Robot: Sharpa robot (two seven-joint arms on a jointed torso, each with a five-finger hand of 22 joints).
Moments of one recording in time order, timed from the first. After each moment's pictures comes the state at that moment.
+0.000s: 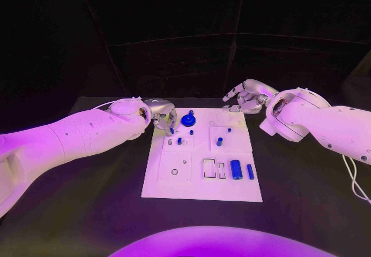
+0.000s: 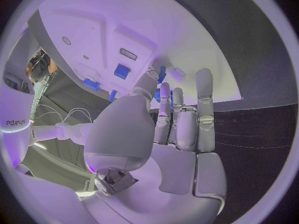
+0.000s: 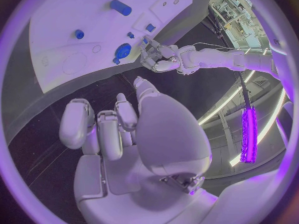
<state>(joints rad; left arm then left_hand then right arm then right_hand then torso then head) 1.19 -0.57 -0.10 1.03 -1.57 -0.16 0.12 1.25 -0.08 0.03 -0.22 0.07 1.06 0.06 0.34 0.52 0.72 0.06 1.06 0.27 1.35 -0.01 1.51 1.08 0.18 1.16 0.10 0.85 0.62 1.25 -0.76 -0.03 1.41 -1.11 -0.27 -0.09 1.41 -0.07 0.07 0.23 0.31 0.82 0.17 0.18 0.07 1.34 0.08 1.23 1.25 1.47 0.00 1.49 1.31 0.09 1.37 0.11 1.38 1.12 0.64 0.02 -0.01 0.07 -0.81</state>
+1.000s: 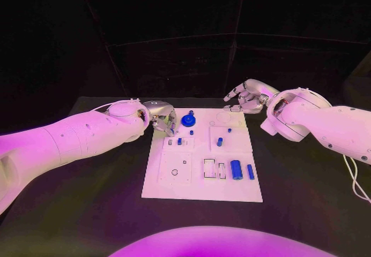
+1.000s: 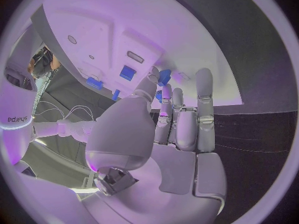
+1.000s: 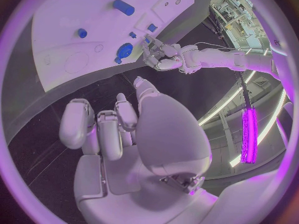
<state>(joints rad) 1.19 -0.60 -0.10 1.07 -1.54 -0.15 0.12 1.26 -0.08 0.00 -0.17 0.07 1.03 0.08 0.29 0.51 0.71 0.05 1.08 0.28 1.35 -0.01 1.51 1.08 0.18 1.16 0.10 0.84 0.62 1.25 -0.76 -0.03 1.41 -1.11 -0.27 -0.09 1.41 -0.07 0.07 0.23 0.31 0.83 0.17 0.18 0.07 1.34 0.08 1.23 1.25 1.47 0.00 1.49 1.31 0.09 1.37 0.11 1.38 1.12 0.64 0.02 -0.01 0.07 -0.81</state>
